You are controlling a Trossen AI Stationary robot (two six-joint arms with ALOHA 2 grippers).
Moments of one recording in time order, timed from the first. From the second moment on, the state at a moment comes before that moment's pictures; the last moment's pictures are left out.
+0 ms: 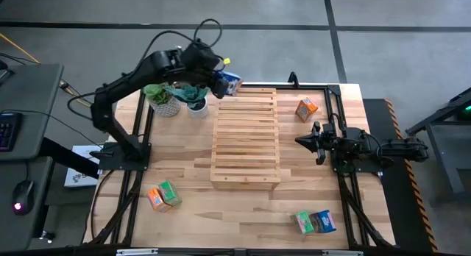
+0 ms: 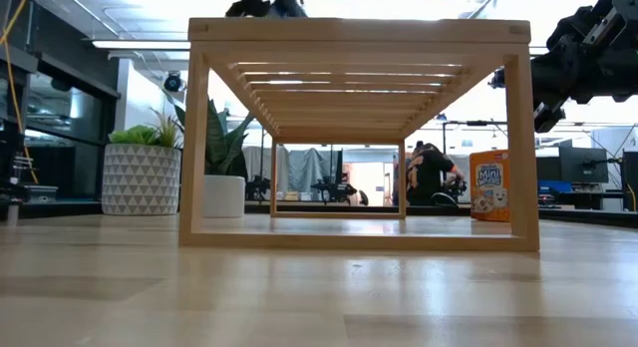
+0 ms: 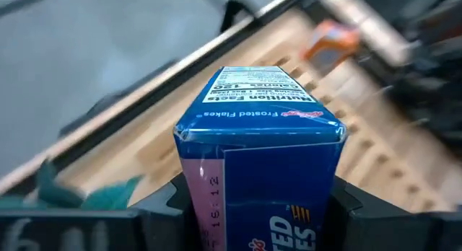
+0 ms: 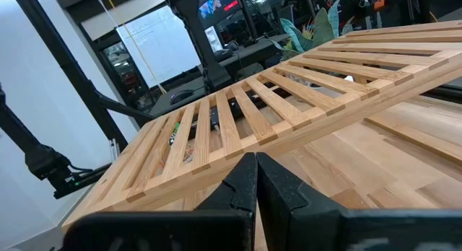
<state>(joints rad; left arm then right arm) 0.40 1.65 1.94 -1.12 -0.12 -0.42 -0.01 0.01 0.01 0.03 0.09 0.39</state>
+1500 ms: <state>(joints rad) 0.42 1.76 1.94 -1.27 -0.14 -0.39 -0.01 0.01 0.01 0.03 0.09 0.39</state>
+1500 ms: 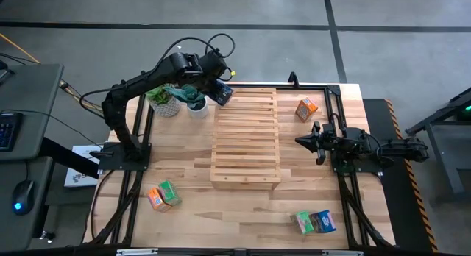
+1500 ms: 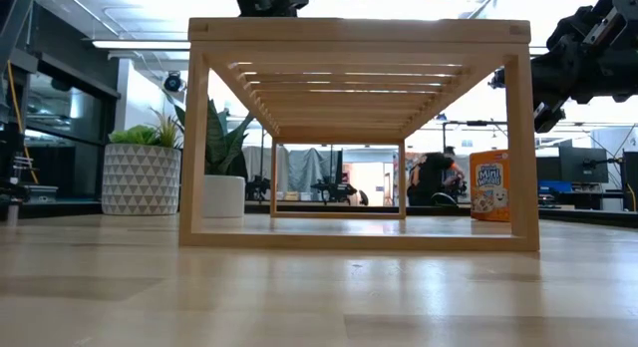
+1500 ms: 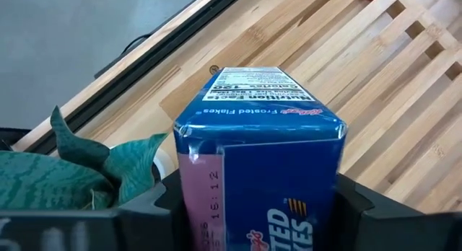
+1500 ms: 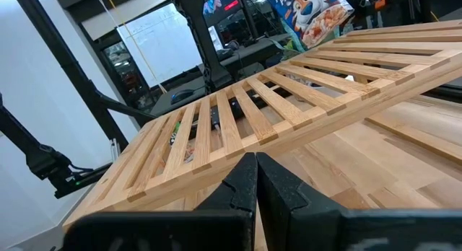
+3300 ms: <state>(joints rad) 0.48 1.25 1.35 -0.95 -0.52 -0.19 -0.01 0.01 0.01 0.03 0.09 0.39</state>
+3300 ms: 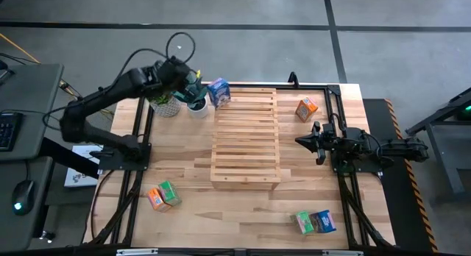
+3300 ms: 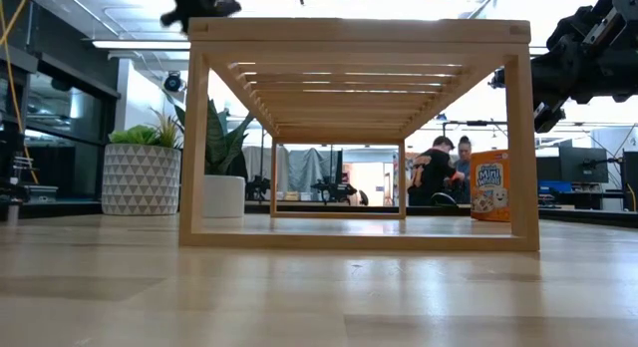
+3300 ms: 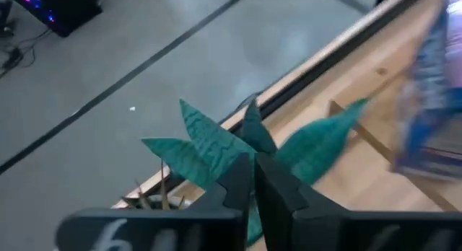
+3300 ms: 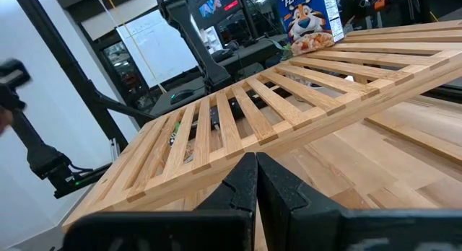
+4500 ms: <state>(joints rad) 0.47 1.25 0.85 -0.09 -0.05 -0.16 -0.01 0.01 0.01 0.03 0.09 0.39</state>
